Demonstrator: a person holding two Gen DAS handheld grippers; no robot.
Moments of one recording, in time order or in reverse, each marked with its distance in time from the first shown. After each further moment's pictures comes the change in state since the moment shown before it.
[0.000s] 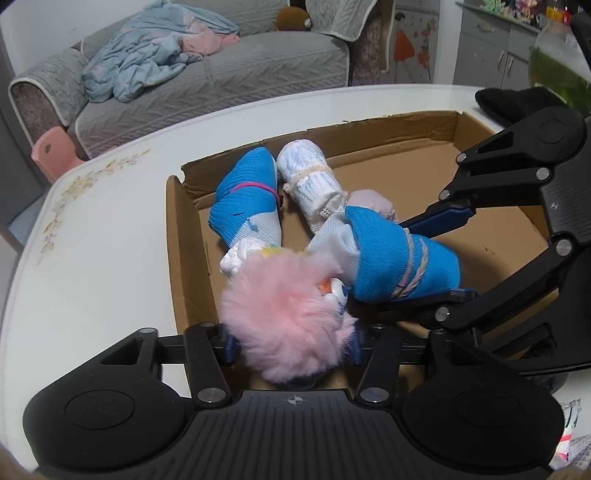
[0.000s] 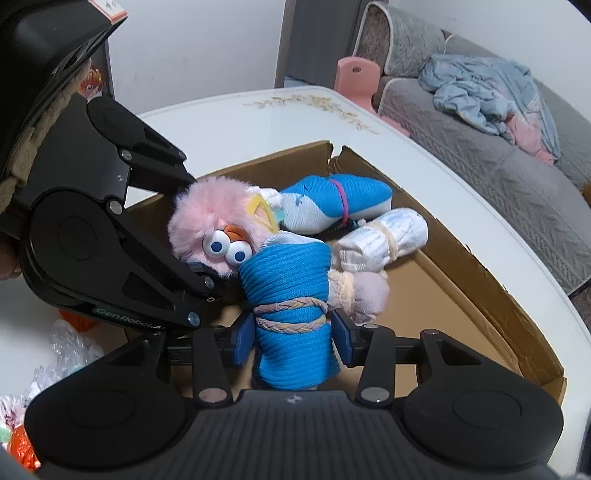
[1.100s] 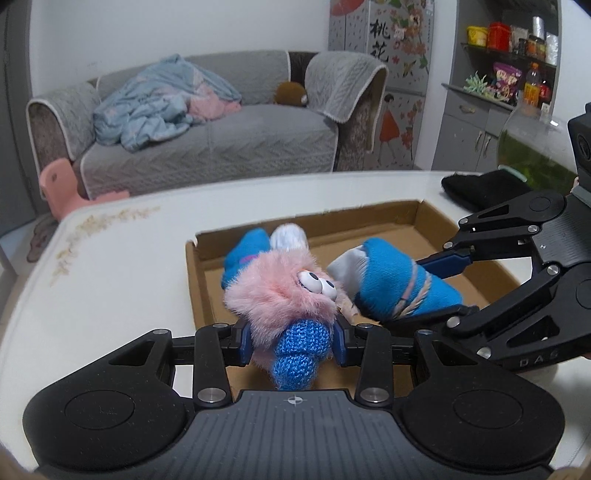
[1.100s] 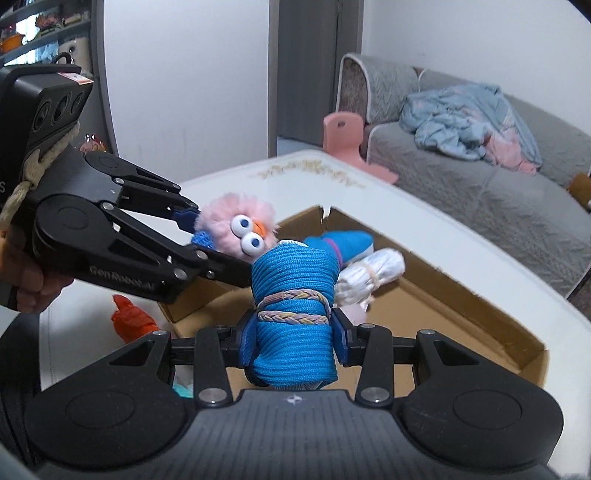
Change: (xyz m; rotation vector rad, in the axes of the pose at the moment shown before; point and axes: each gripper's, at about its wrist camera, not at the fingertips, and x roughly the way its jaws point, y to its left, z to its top) left arm -0.059 0.012 -0.015 -0.092 -0.254 -0.089; right arm -0.041 -0.008 -0.011 0.123 -0.206 0.040
